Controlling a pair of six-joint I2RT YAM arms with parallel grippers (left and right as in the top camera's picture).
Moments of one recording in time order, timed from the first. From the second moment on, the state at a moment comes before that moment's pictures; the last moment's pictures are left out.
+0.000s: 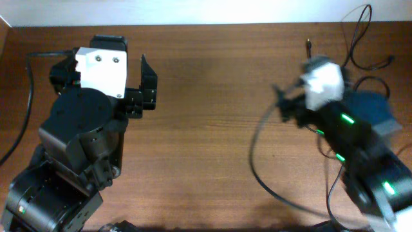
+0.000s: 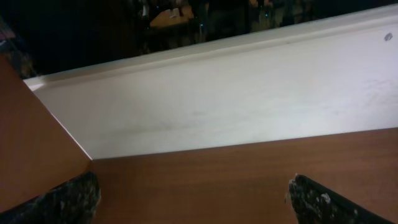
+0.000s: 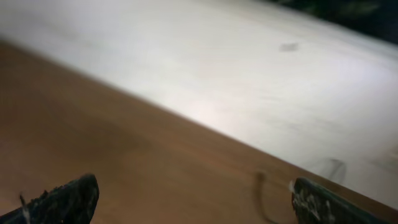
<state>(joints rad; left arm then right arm) -0.57 1.12 1.76 -0.90 -0.65 0.06 0.28 0.90 1.15 -0.49 0.03 -0.23</state>
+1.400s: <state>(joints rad) -0.57 1.12 1.77 -0.91 -0.65 0.06 -0.14 0.01 0.01 -0.05 -0.23 -0.22</state>
